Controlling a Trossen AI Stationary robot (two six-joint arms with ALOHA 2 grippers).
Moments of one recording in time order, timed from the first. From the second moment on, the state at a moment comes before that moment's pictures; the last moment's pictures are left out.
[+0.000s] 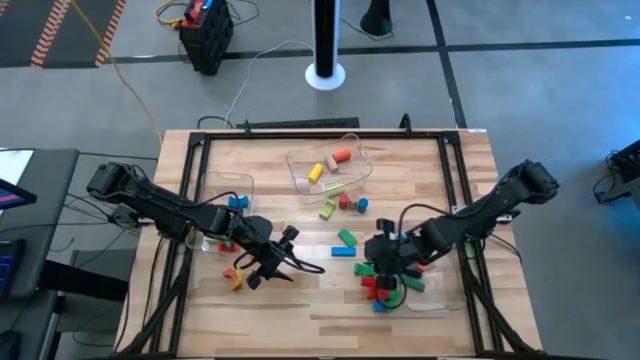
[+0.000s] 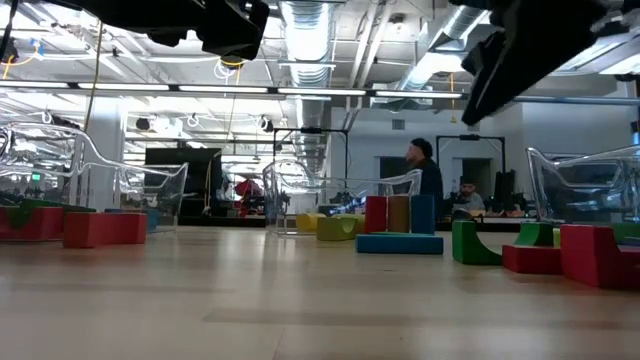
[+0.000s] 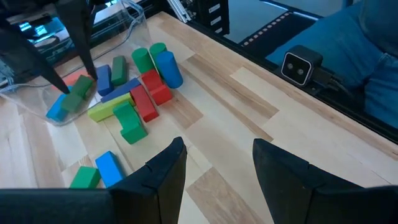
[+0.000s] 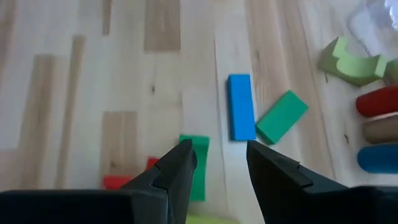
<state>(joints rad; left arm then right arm) -0.27 1.36 0.81 0.06 0.22 0.36 0.45 1.45 0.99 -0.53 0.32 0.39</state>
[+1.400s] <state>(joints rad) -0.27 1.36 0.81 0.05 0.20 0.33 0.43 1.73 1.14 -0.62 0.13 0.09</state>
